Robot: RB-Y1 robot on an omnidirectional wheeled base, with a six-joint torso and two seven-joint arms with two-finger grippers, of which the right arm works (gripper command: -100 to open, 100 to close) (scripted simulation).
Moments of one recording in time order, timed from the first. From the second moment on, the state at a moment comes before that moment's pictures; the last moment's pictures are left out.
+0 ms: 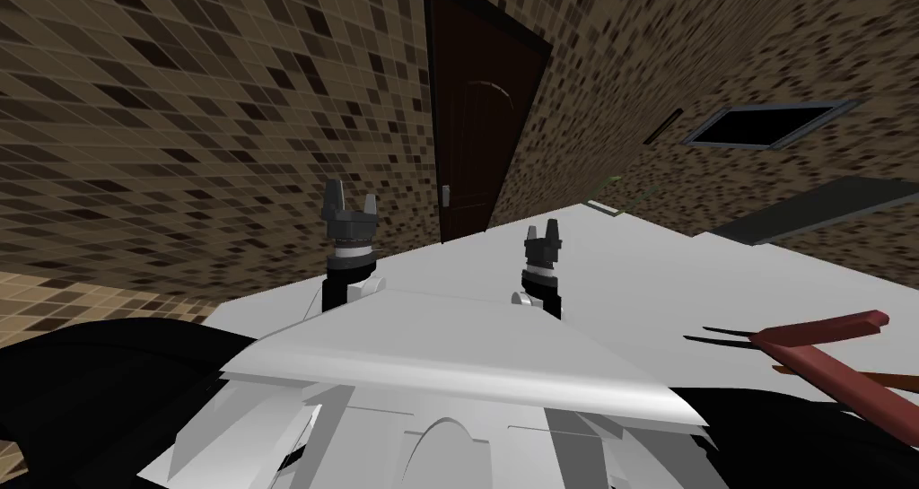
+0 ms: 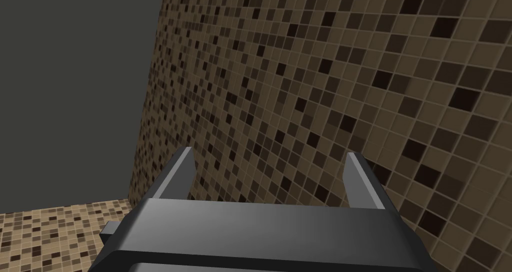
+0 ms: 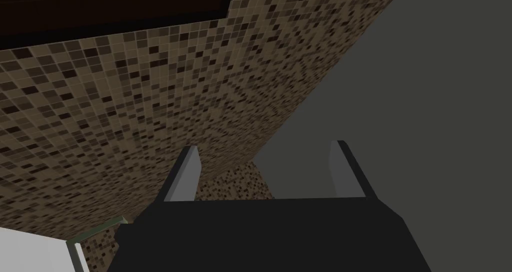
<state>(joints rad) 0.49 -0.05 0.04 -2.22 -0.04 -0.47 0.02</state>
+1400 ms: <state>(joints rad) 0.33 -0.14 0.05 -1.92 0.08 -0.48 0.25</state>
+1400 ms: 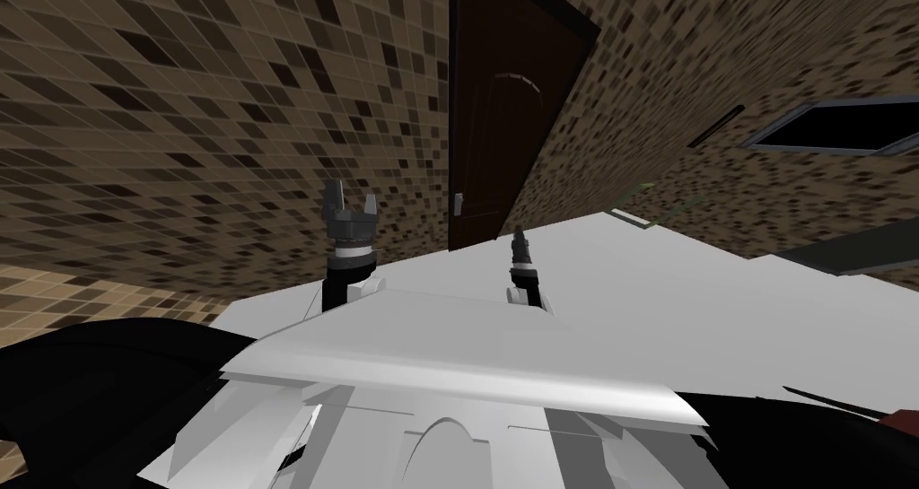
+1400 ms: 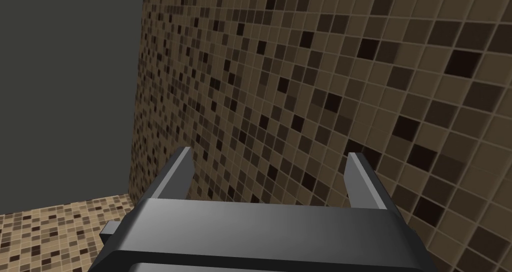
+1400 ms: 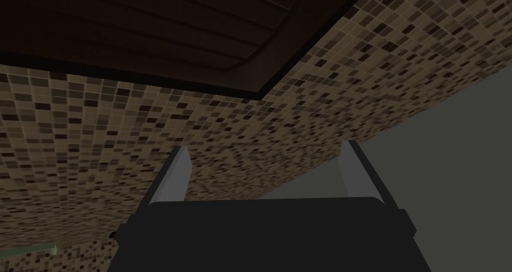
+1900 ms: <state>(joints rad) 0.27 -0.17 0.04 -1.80 0.12 -0.48 0.34</state>
